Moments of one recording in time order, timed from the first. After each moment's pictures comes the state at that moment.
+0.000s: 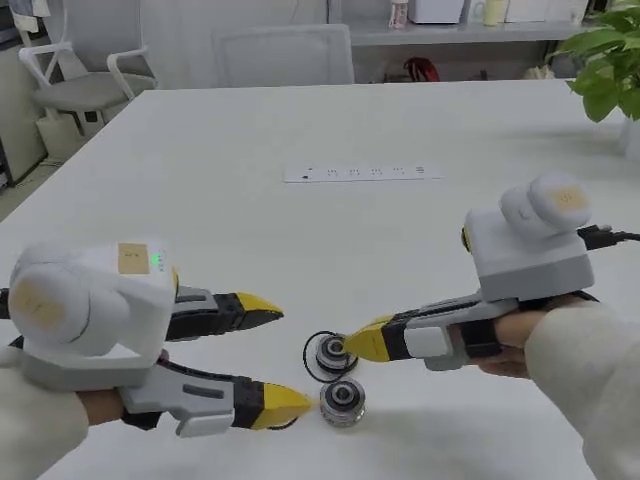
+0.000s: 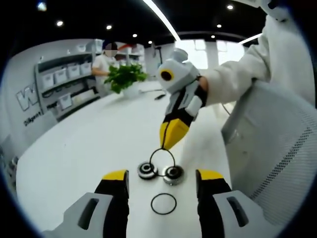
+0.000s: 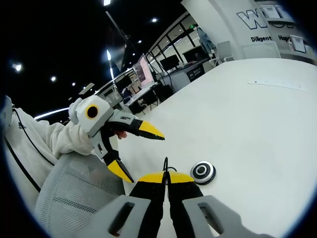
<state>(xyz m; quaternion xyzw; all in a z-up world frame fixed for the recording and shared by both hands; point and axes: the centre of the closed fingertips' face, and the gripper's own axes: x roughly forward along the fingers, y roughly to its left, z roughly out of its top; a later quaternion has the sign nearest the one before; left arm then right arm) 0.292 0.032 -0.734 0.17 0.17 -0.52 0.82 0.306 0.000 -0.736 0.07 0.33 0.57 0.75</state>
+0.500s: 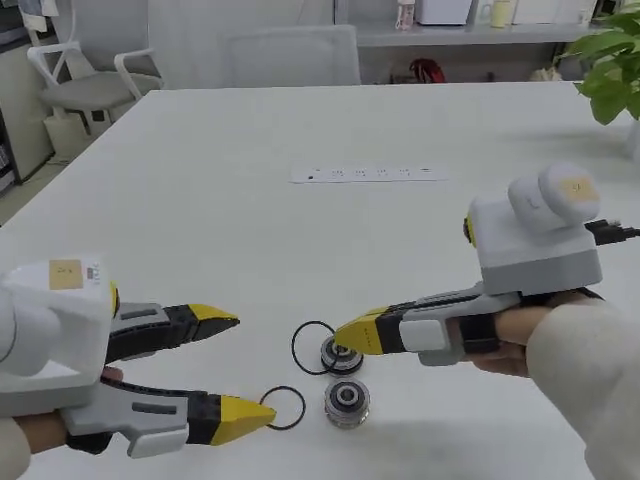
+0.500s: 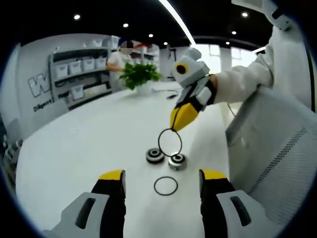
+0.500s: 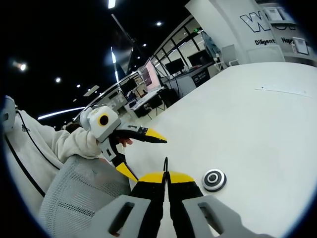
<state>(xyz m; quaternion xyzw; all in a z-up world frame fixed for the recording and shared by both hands) 0.284 0.073 -0.743 0.12 0.19 -0.47 0.85 0.296 0.017 -0.720 0.08 0.31 0.58 0.75</state>
